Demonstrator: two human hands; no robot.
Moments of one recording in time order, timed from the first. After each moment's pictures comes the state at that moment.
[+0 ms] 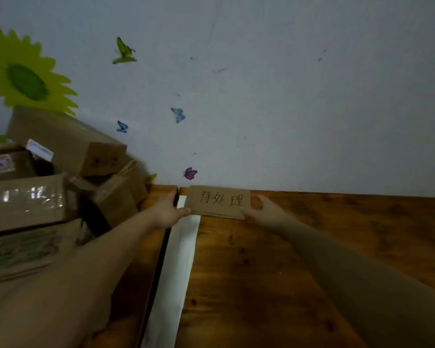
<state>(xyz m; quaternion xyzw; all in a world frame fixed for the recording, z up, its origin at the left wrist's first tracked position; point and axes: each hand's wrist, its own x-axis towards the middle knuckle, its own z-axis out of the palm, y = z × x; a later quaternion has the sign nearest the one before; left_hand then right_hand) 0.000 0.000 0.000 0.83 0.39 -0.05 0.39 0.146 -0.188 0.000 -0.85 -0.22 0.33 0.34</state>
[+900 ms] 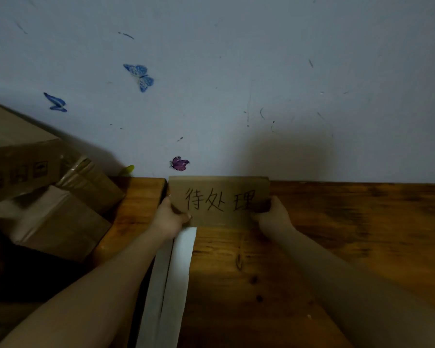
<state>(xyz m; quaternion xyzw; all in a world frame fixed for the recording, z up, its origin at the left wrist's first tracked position) 0.116 0.081 -0.152 0.68 0.51 0.03 0.52 0.269 -0.098 -0.164 -0.83 -0.07 0.31 0.45</state>
